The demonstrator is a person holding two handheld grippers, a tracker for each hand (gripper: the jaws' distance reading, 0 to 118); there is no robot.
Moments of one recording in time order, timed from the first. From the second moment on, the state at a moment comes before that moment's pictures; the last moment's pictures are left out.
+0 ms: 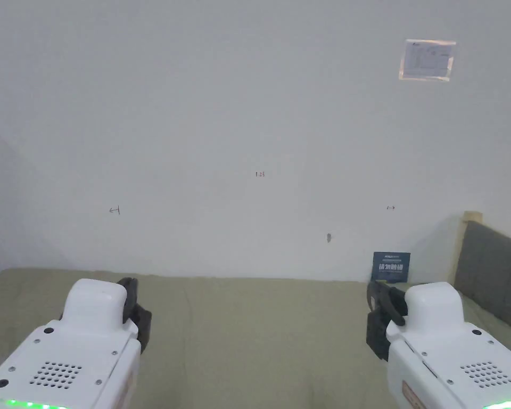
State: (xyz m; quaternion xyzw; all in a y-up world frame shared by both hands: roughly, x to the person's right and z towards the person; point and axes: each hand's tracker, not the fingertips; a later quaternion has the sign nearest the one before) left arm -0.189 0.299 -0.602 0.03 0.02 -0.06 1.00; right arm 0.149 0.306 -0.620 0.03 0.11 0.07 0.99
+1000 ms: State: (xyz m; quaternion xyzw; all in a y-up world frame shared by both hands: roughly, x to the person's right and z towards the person) left arm -0.187 0.296 -0.601 0.03 0.01 -0.06 1.00; right arm 0.154 0.304 -0.617 0.02 0.13 0.04 0.99
